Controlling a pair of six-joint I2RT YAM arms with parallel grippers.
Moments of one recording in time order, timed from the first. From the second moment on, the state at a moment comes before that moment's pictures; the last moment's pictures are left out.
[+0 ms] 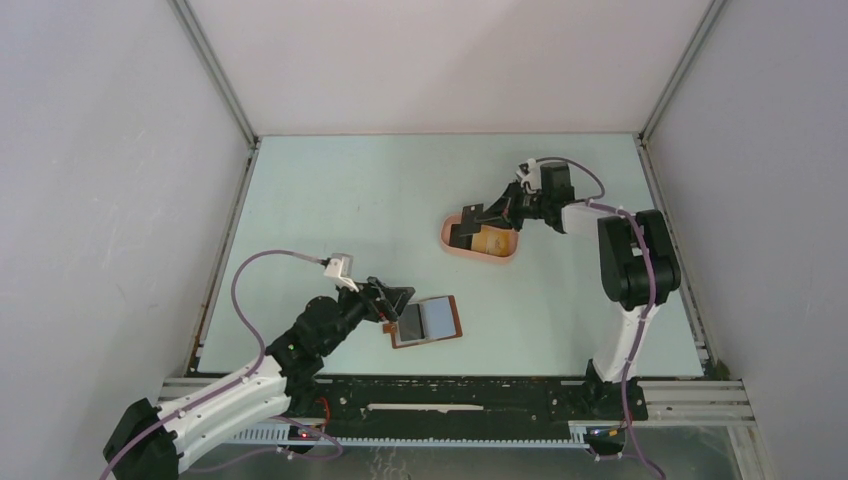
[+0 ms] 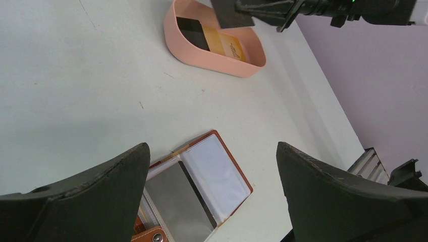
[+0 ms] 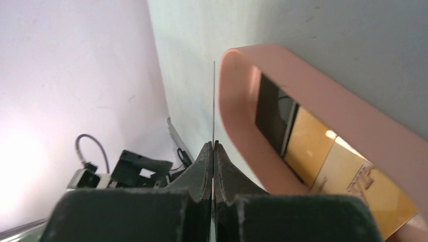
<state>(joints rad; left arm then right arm) -0.79 0.59 0.11 0.33 -0.18 -0.67 0.19 1.96 1.14 0.11 -0.87 0.86</state>
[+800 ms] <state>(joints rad) -0.79 0.43 0.03 0.48 -0.02 -0.77 0.17 1.53 1.09 -0.19 -1.29 0.33</state>
